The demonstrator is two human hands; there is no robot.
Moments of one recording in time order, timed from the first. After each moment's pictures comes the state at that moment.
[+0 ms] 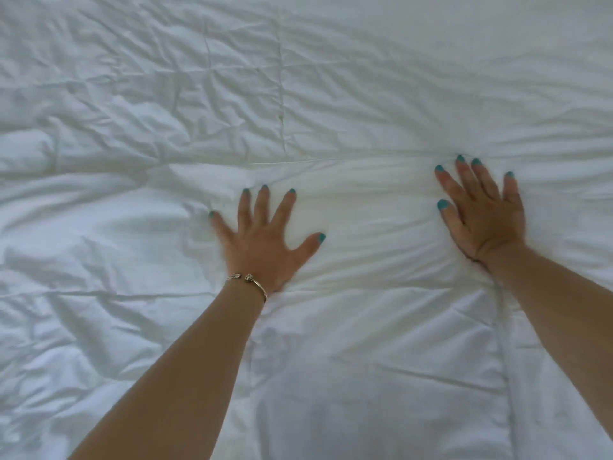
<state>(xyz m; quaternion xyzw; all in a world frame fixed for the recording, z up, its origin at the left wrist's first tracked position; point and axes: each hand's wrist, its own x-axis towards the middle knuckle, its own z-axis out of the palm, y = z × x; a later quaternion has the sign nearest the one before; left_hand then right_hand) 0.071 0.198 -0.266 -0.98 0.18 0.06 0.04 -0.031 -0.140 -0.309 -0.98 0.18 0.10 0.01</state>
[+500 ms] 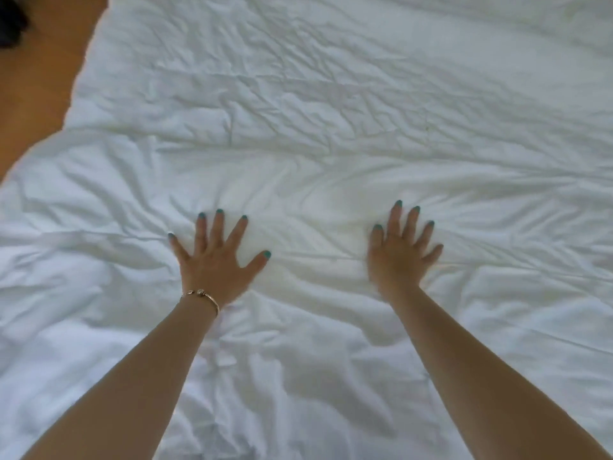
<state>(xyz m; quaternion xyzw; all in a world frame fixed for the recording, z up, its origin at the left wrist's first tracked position) 0.104 0.552 -0.250 -0.99 0.10 0.08 0.04 0.034 0.272 -0.251 -0.90 0.38 0.10 0.16</state>
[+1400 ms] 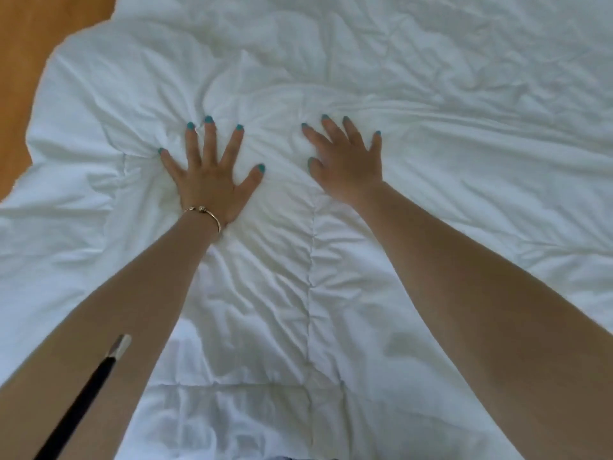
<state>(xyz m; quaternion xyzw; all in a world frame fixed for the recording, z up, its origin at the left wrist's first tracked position) 0.194 0.696 -0.277 -1.00 0.06 0.07 -0.01 0.180 0.463 -0.245 -0.98 0.01 0.16 0.09</state>
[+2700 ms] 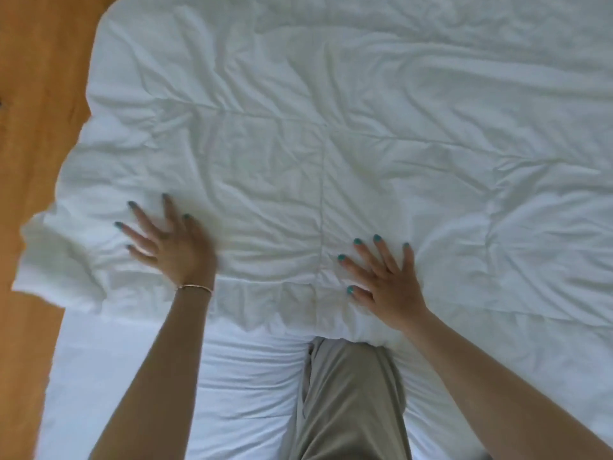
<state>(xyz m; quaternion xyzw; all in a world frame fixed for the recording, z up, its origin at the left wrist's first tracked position) -0.026 0.787 -0.227 -0.96 -0.25 -0.02 -0.13 -0.170 0.462 -0.242 -0.97 -0.10 0.20 0.02</state>
